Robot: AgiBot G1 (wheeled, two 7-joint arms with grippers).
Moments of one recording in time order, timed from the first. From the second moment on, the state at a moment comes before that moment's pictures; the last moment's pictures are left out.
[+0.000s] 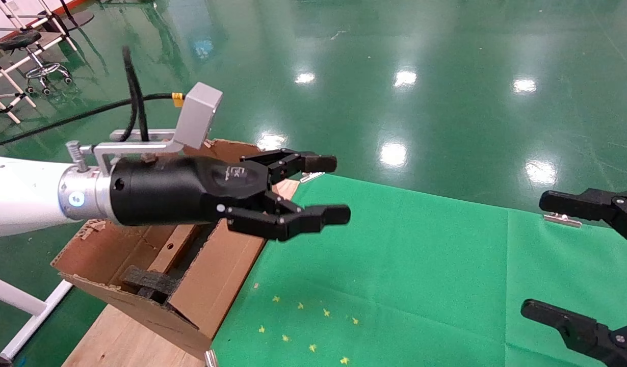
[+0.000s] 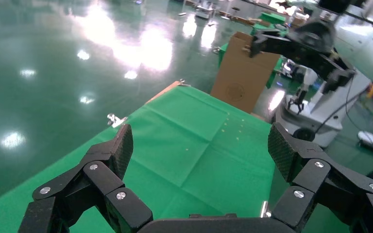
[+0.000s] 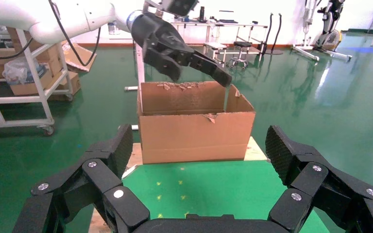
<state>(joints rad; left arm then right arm) -1.25 0.64 0.43 -1.03 0.79 1.49 -0.43 1.08 -0.57 -0.36 1.24 -0.66 -1.44 0.13</state>
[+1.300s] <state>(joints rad) -1.07 0.61 0.27 -1.29 0.73 1.50 -0.18 1.08 -0.57 -0.36 1.24 -0.66 -1.44 0.13</state>
